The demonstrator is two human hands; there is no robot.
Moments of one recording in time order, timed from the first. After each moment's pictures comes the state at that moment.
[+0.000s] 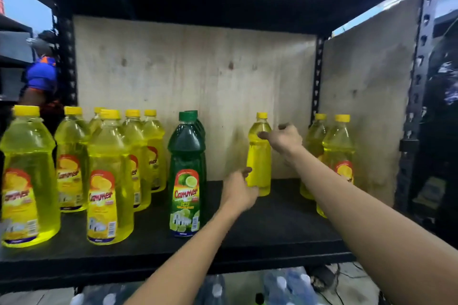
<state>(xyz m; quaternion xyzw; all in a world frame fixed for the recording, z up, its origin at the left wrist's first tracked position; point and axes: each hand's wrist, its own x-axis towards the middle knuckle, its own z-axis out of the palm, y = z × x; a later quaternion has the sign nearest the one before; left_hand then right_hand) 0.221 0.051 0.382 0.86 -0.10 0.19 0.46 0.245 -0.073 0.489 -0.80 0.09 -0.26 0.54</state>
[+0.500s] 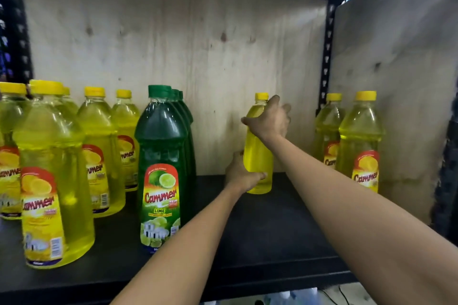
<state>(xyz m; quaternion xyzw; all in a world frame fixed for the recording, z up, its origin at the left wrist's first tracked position) 0.360 0.020 0.355 0.84 -0.06 0.15 0.52 0.347 -0.052 0.474 -0.84 0.08 -0.37 0.39</state>
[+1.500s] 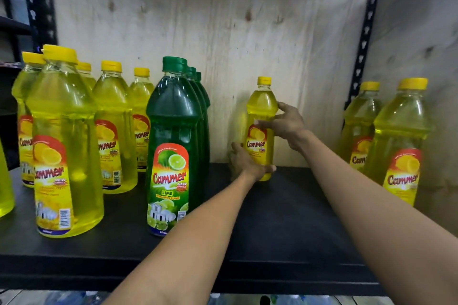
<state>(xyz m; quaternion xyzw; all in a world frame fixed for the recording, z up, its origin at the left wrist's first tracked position) 0.378 0.028 0.346 0.84 0.07 0.20 0.51 0.392 -0.076 0.442 -0.79 -0.11 -0.15 0.58</state>
